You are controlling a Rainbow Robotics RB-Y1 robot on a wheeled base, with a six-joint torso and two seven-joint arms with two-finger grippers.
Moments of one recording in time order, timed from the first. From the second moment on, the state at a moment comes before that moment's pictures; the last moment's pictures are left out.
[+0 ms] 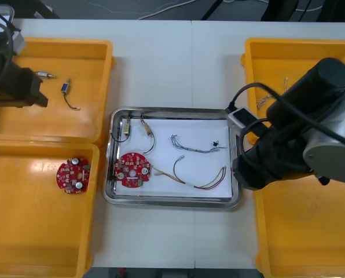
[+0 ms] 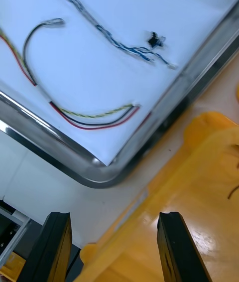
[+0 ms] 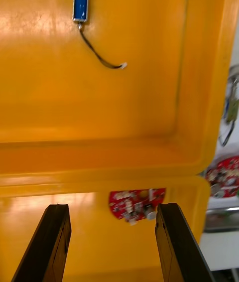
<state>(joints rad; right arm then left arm) -0.54 -0.68 0.43 -2.33 -0.82 1.92 1.11 -0.59 0.84 0.07 -1.91 0.92 1.91 -1.16</state>
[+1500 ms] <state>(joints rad) -0.76 -0.38 1.08 -1.92 -0.55 1.63 1.48 -0.36 0.86 0.23 -2.04 0.81 1.90 -1.18</state>
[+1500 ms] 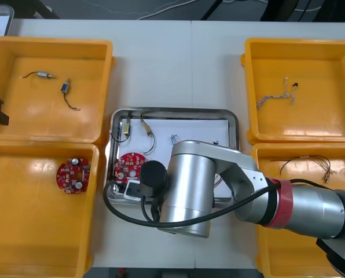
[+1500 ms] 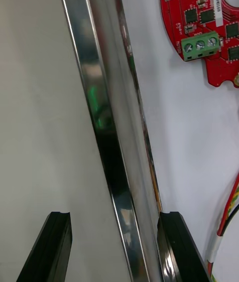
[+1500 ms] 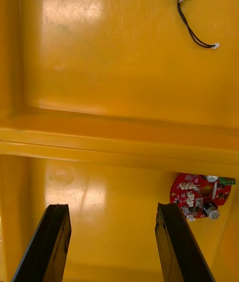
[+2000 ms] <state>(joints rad) -0.76 -0.35 1.14 -1.86 -0.49 1.59 1.51 -0.35 0.83 0.25 -2.05 0.82 1.90 -1.18</state>
